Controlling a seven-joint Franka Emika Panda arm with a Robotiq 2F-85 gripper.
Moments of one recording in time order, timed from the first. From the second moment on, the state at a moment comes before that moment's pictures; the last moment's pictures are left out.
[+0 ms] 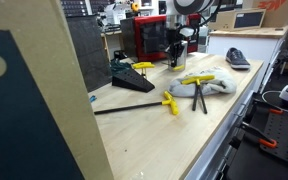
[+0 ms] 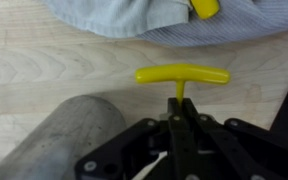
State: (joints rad) arm 0.05 0.15 0.01 -2.22 -0.04 2.41 0.14
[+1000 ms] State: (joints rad) arm 0.12 -0.08 0.12 -2.25 -0.06 2.17 -0.54
